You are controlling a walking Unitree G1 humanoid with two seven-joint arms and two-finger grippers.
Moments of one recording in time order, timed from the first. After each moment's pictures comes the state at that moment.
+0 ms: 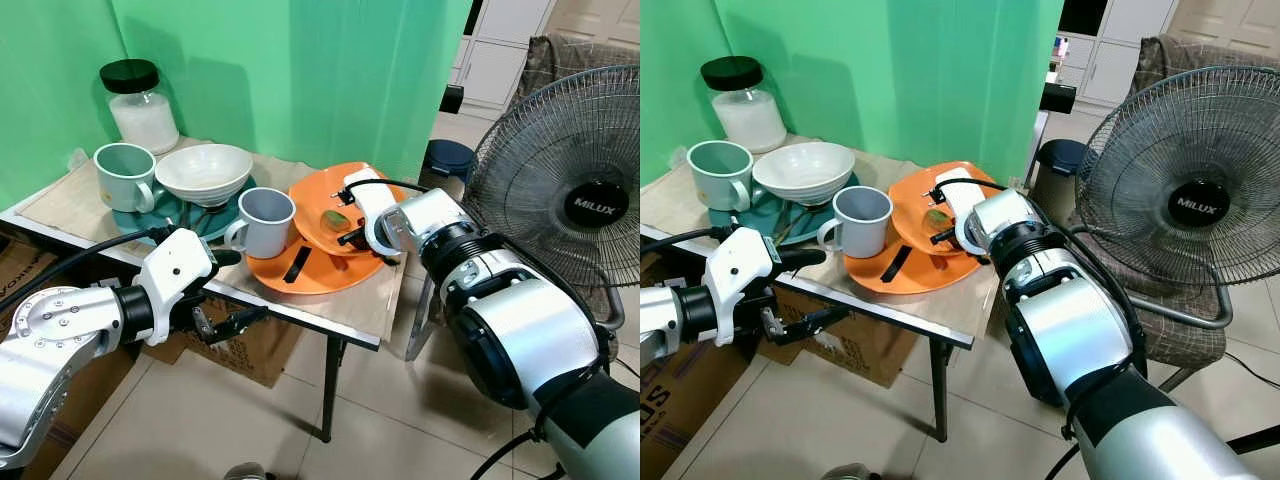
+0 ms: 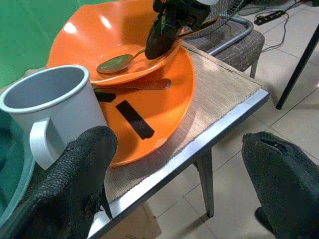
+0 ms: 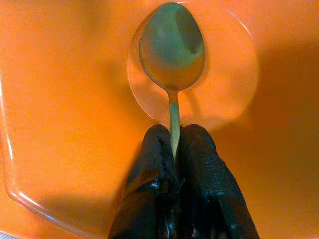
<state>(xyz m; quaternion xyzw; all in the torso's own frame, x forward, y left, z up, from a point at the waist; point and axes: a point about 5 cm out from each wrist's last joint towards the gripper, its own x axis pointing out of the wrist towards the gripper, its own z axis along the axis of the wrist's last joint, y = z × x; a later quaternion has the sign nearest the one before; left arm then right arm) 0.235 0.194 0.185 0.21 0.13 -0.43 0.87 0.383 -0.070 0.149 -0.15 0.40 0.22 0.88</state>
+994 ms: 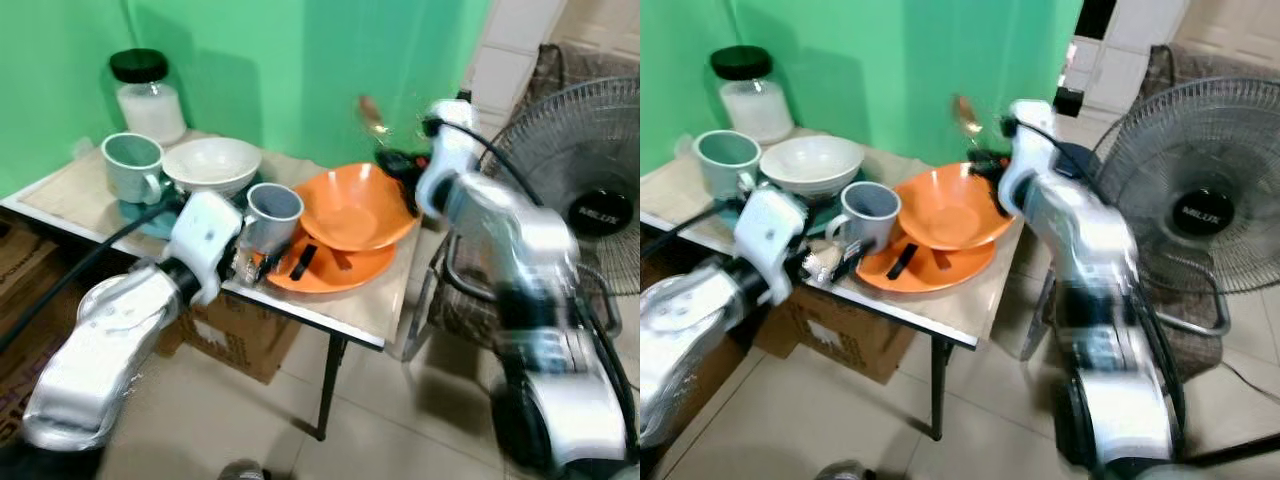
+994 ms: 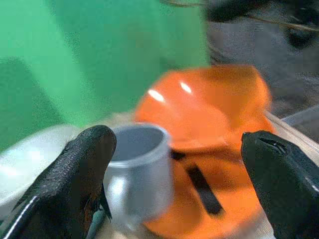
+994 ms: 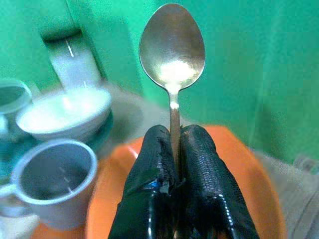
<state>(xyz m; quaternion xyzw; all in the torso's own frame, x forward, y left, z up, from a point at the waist) 0.267 0.156 0.197 0.17 -0.02 -0.26 0.95 0.351 -0.130 0.214 0.09 0.07 0.22 0.97</state>
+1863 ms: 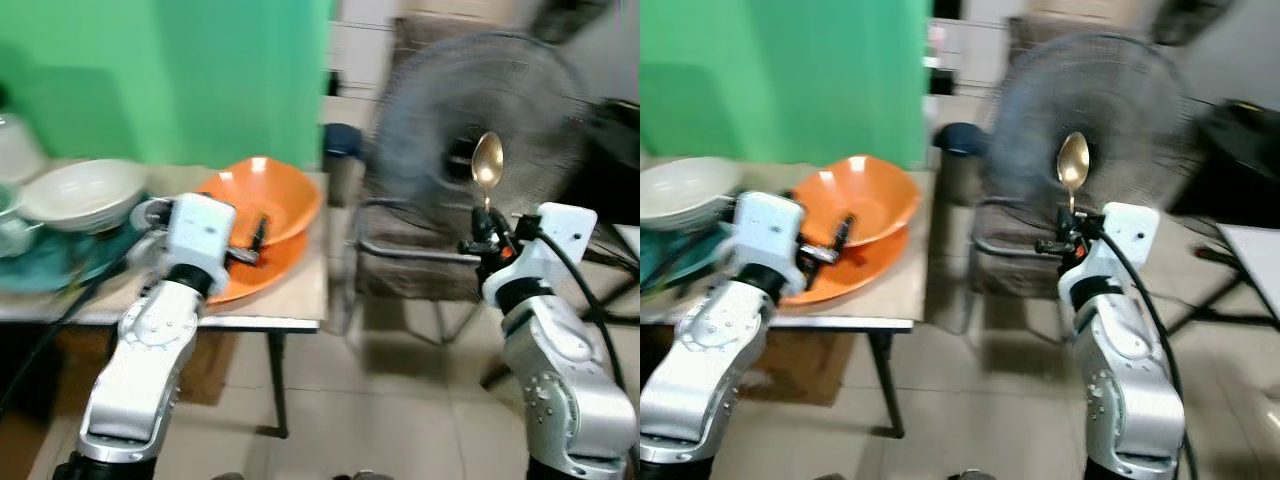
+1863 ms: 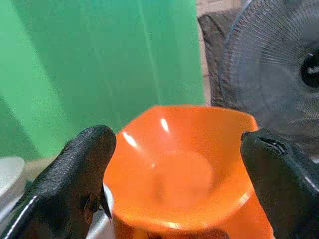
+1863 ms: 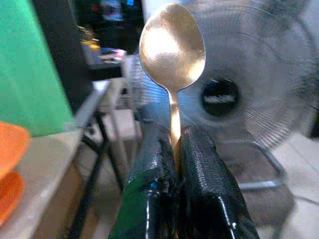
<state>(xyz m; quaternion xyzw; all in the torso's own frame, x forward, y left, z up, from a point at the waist) 0.268 0.162 0.181 0.14 -0.02 -0.06 0.99 0.258 -0.168 0.174 0.09 0.01 -0.01 1.00</state>
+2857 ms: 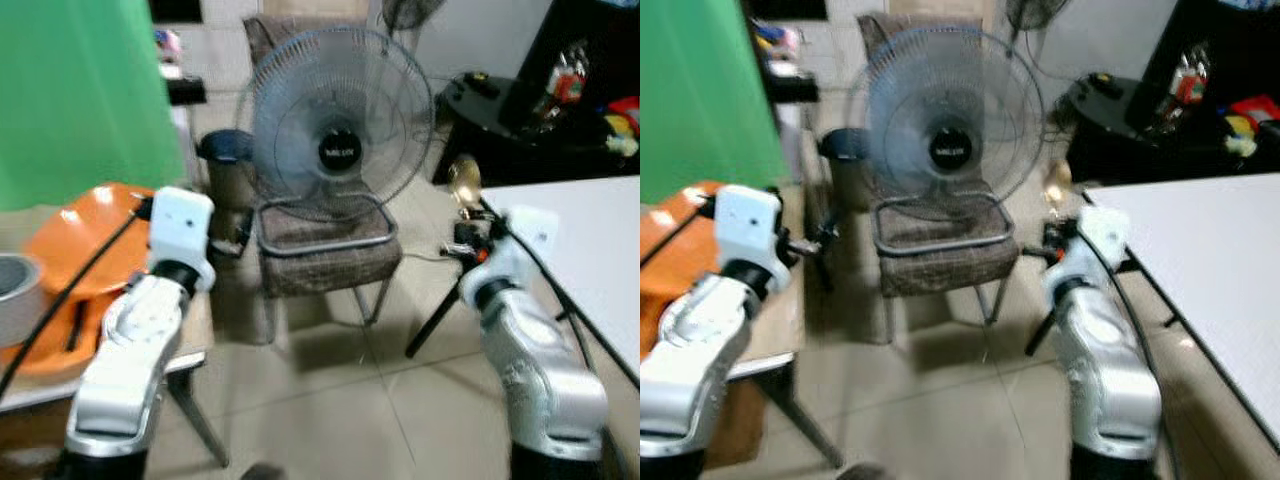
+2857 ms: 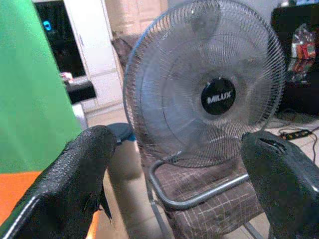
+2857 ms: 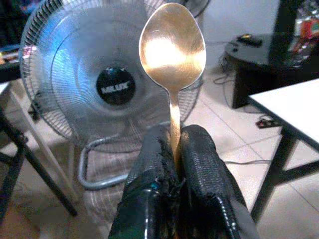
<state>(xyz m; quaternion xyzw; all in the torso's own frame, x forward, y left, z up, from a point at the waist) 0.271 0.173 0.178 0.11 -0.01 -0.07 0.99 0.272 -0.148 0.157 0.10 0.07 0.01 0.99</state>
